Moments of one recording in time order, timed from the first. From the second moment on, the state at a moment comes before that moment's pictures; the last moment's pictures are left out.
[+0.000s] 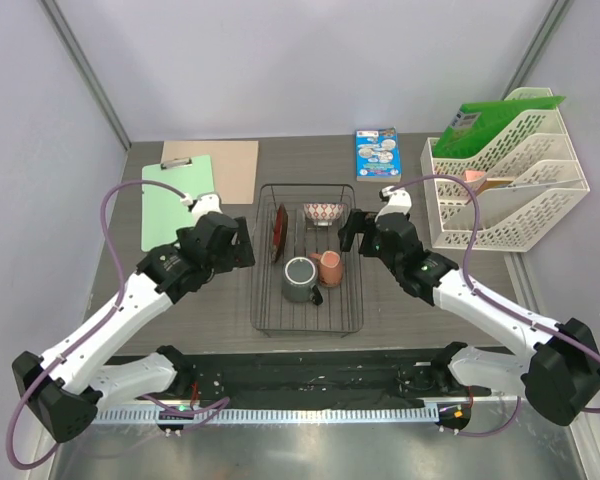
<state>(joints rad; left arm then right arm) -0.68 1.03 1.02 -0.82 -0.45 -0.68 0.63 1.13 0.73 -0.06 0.31 0.51</state>
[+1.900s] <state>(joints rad) -0.65 1.55 1.17 -0.42 -0.08 -0.39 0.64 1.00 0.61 -0.05 0.26 0.52</state>
